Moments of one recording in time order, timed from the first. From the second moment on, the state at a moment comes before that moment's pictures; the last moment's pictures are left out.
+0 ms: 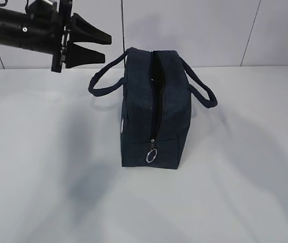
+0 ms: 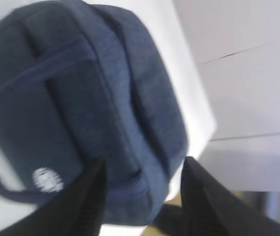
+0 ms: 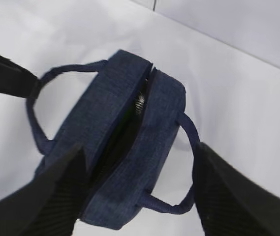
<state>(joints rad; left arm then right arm) -0.12 2.05 -1.54 -1.43 1.17 0.58 0.47 1.82 -2.13 -0.08 1.26 0.02</state>
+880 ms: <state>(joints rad) -0.25 1.69 -1.71 -0.33 1.24 0.21 0.47 1.55 -1.71 -0.02 1.26 0.02</state>
